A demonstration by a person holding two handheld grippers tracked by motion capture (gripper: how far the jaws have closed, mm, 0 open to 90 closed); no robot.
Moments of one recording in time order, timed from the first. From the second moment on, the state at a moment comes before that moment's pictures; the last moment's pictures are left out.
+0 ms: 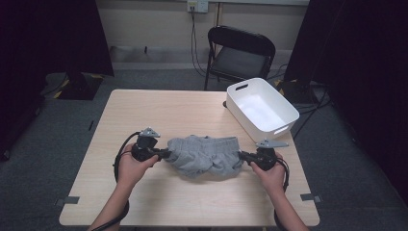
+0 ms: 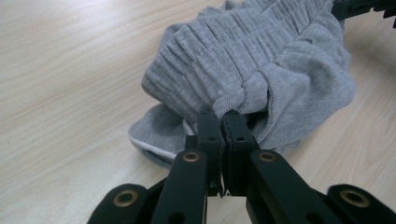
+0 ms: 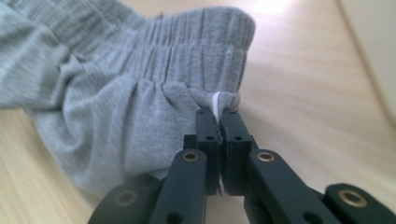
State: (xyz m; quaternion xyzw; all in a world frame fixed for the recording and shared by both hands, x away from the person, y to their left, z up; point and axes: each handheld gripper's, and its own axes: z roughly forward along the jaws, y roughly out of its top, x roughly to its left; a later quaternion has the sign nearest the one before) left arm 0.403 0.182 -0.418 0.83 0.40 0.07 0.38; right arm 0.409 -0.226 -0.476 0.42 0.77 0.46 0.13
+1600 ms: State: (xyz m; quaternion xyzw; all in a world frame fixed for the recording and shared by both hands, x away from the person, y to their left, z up) left arm 0.411 0.176 -0.449 0.82 0.41 0.08 0.39; right arm 0.436 -0.185 -0.486 0.40 0.79 0.44 0.13
